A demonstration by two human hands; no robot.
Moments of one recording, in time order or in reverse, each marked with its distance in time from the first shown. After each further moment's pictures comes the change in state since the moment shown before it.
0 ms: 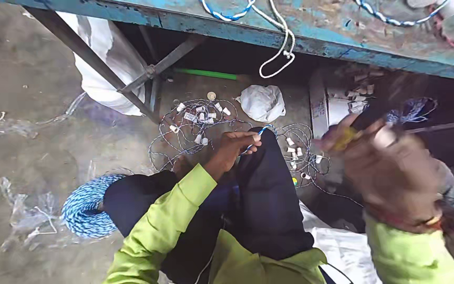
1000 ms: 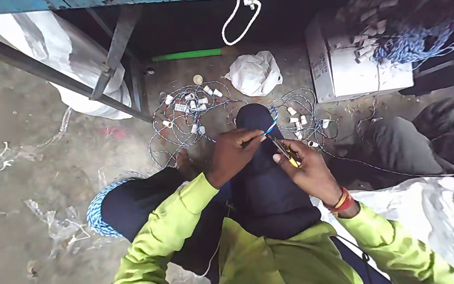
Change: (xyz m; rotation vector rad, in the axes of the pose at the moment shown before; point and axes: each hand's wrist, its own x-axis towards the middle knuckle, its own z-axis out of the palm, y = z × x) left_hand -0.013 -0.030 0.022 0.868 -0.003 0.648; right_hand -0.069 0.109 0.015 -0.750 0.051 0.360
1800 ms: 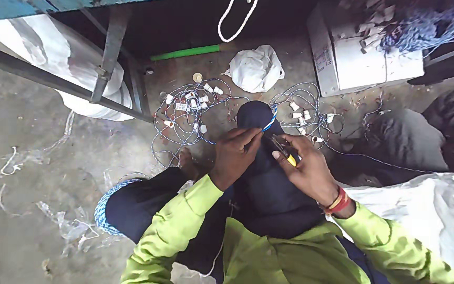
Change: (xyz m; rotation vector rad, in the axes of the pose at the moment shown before) left_hand -0.006 0.001 0.008 0.213 0.140 0.112; right_hand 0.001 -0.003 0.013 -0.098 0.116 -0.077
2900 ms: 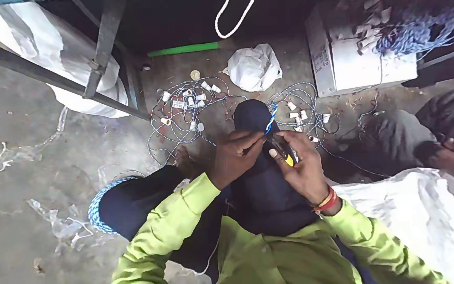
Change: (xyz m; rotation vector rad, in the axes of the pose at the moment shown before) left_hand -0.003 0.000 0.003 -0.229 -0.042 0.039; right_hand 0.000 0.006 0.007 0.099 0.146 -0.171
